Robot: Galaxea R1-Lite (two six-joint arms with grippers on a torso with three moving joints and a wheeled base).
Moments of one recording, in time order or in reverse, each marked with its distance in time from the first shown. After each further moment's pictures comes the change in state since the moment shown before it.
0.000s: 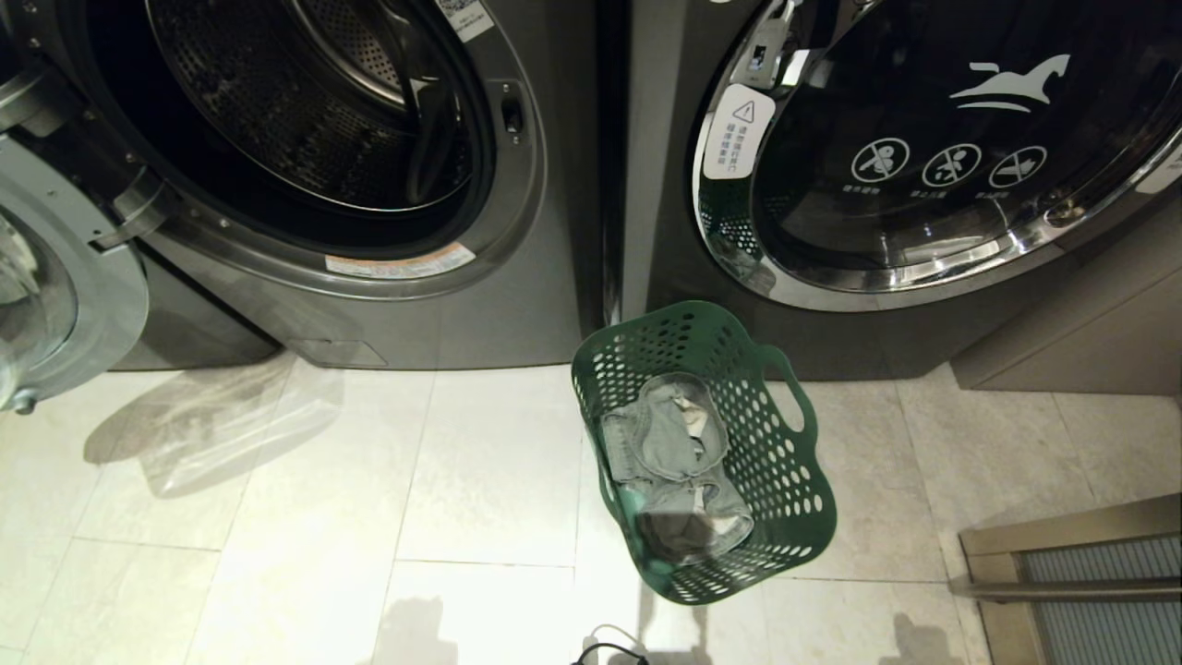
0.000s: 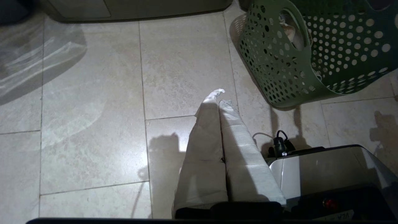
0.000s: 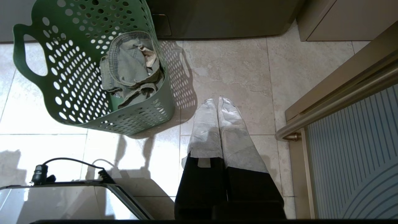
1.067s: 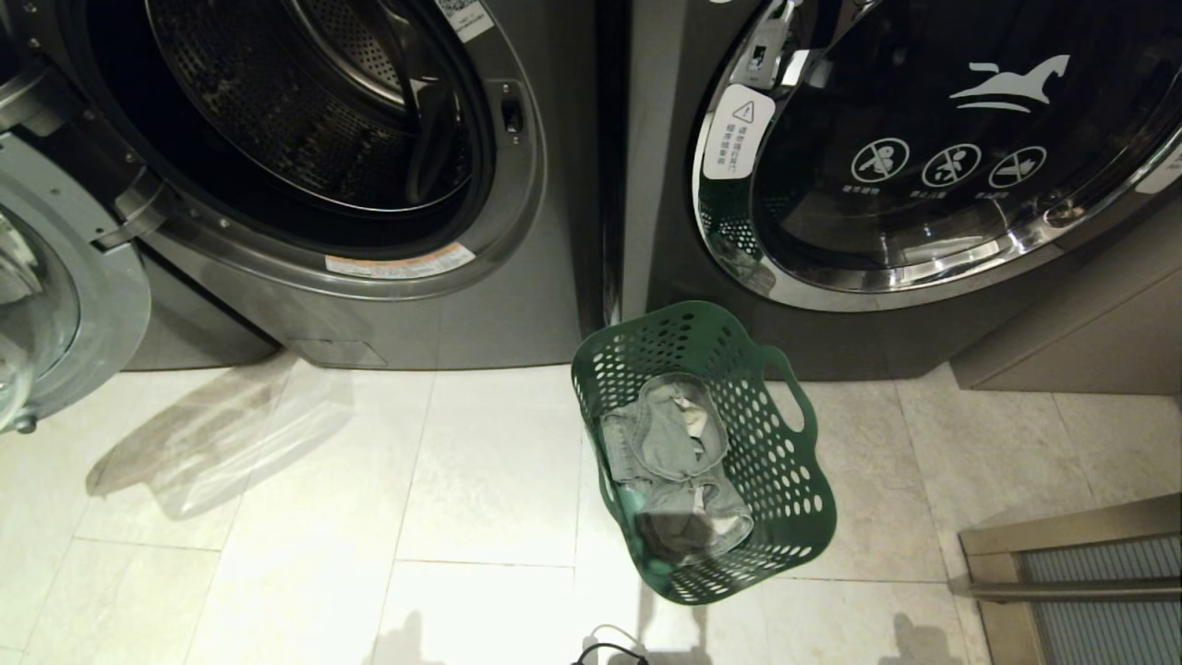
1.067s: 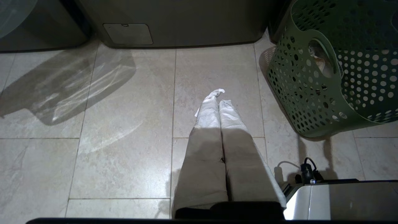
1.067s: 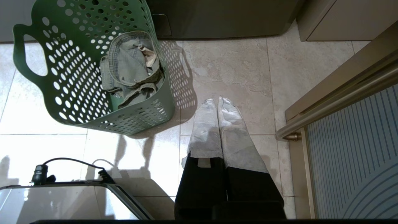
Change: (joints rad) left arm -0.085 -0.298 0.000 0.146 0.251 -0.017; right arm 0.000 0.000 0.000 0.000 0.000 0.000
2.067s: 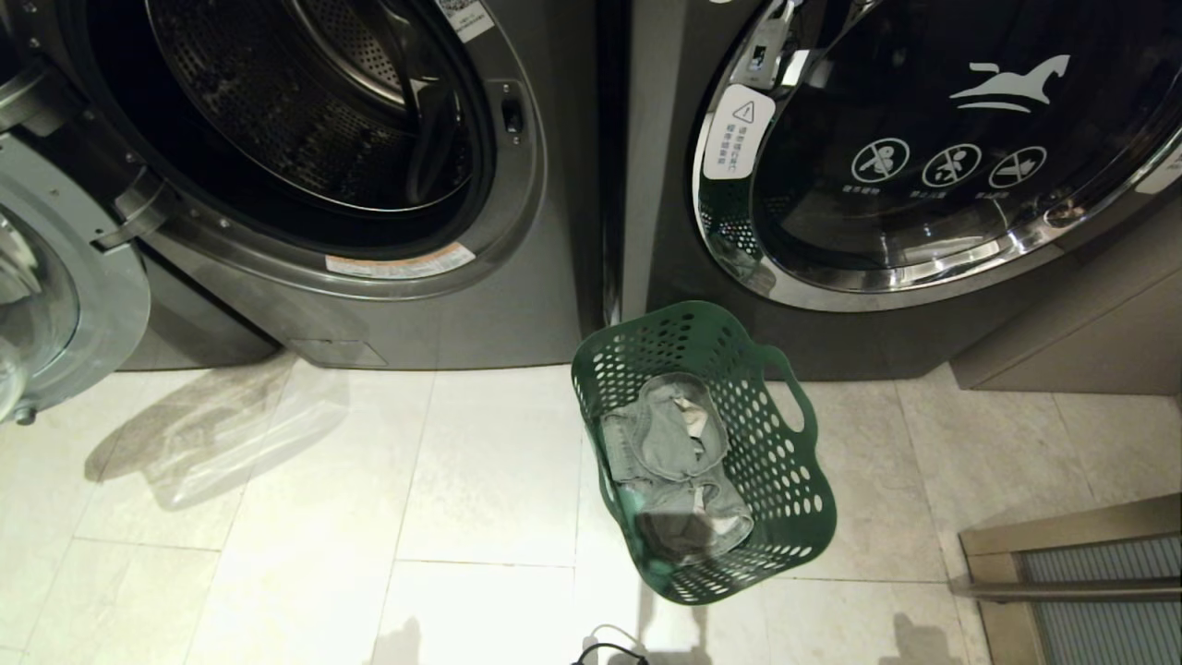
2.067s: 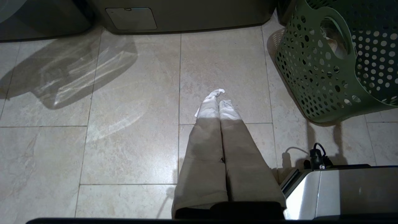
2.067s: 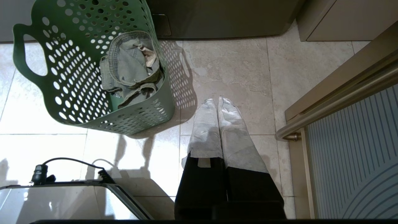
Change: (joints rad) left arm 0.000 -0.001 0.000 0.057 0.012 0.032; right arm 0.000 0.000 0.000 0.000 0.000 -0.001
